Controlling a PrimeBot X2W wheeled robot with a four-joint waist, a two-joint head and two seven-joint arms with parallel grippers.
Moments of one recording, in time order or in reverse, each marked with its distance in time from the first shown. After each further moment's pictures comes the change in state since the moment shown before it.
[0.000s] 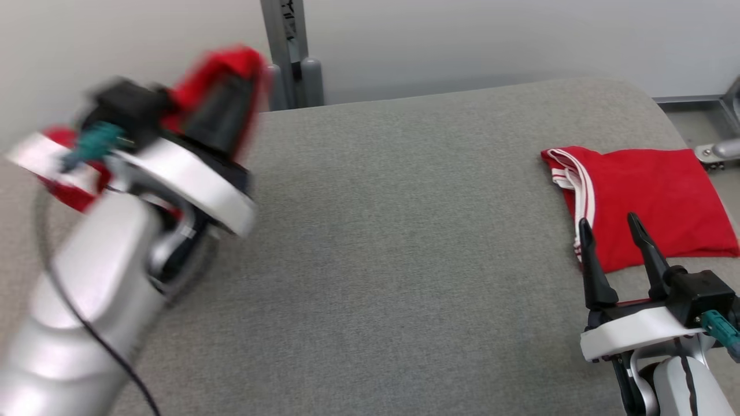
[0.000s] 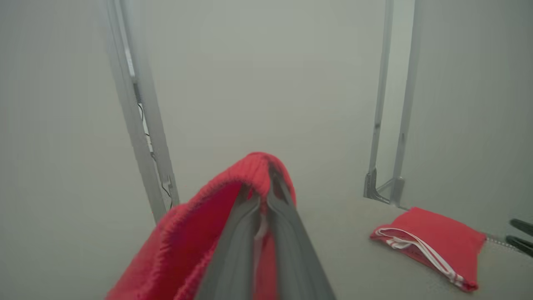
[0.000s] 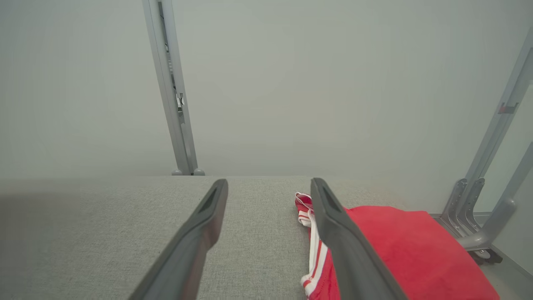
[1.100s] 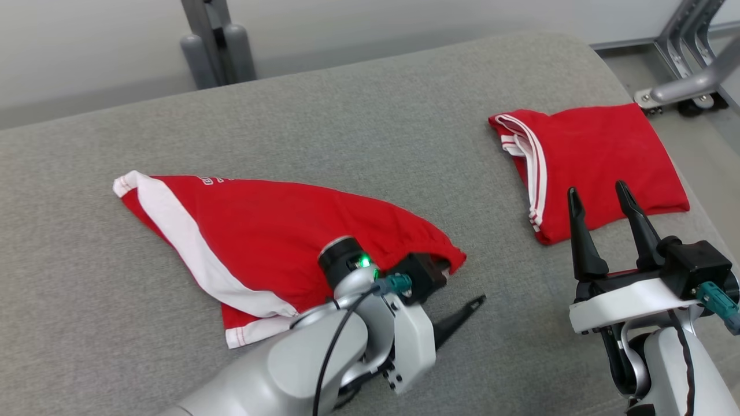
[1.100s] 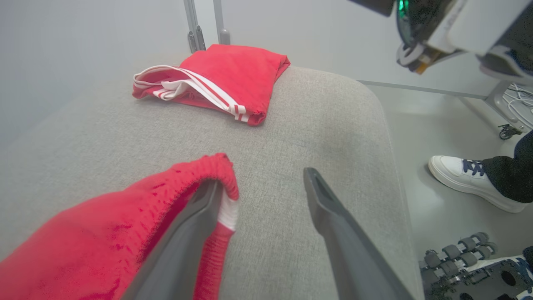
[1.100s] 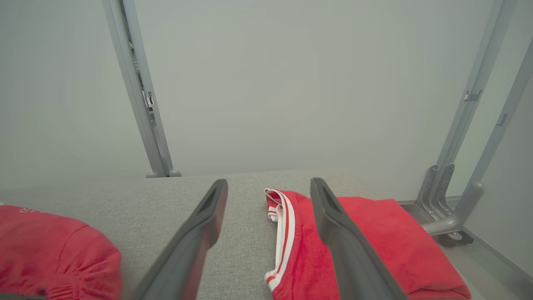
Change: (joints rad) left arm -0.048 -0.332 -0.781 0.338 -0.054 0.000 -0.011; right arm -0.090 0.005 0.043 0.019 0.049 0.000 -0.002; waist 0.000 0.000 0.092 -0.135
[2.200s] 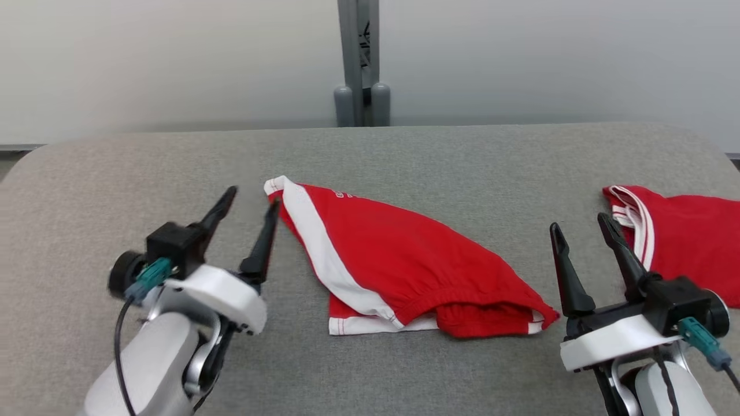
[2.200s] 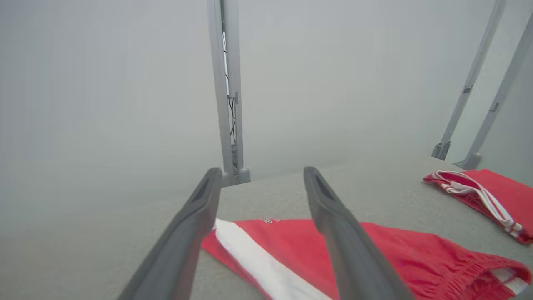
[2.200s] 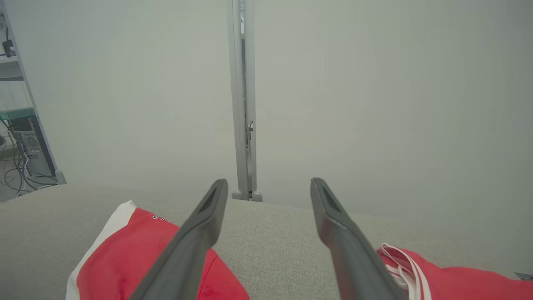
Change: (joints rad) left arm 0.249 0.273 0.549 -0.216 -0.016 0.211 -0.129; right arm 0.098 -0.010 0.043 -0.068 -0.033 0.000 0.000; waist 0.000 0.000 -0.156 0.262
